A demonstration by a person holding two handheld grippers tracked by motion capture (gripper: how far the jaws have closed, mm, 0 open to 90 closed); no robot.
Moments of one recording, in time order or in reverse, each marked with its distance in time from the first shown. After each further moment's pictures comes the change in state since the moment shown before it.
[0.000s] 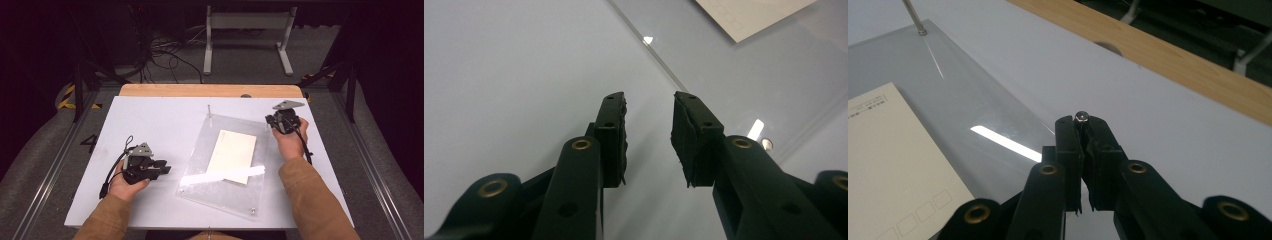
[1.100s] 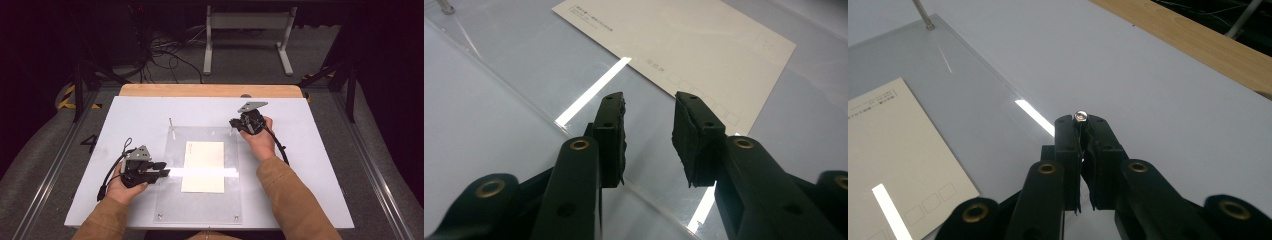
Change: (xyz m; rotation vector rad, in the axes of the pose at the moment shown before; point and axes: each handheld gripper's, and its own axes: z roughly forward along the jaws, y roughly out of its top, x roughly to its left) left arm -0.006 -0.003 -0.005 -0.025 -0.016 0.026; right arm 0.066 0.024 0.048 -0.038 0.278 -0.088
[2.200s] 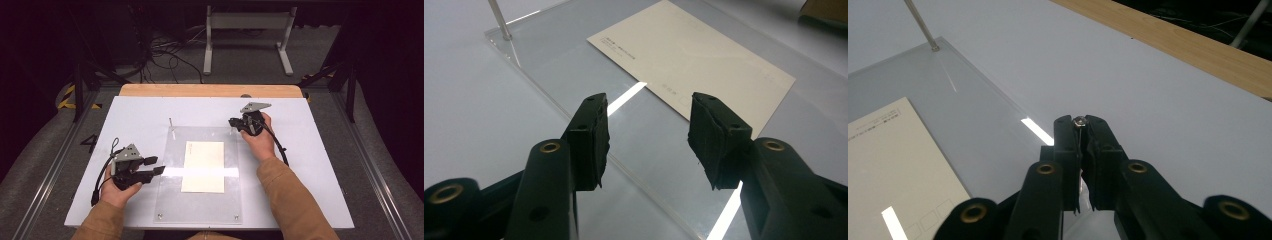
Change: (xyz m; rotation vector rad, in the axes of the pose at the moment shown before) left arm -0.003 -0.004 -0.023 -0.103 0.062 -0.040; right arm -0.005 -0.007 0.005 -0.079 0.023 0.043
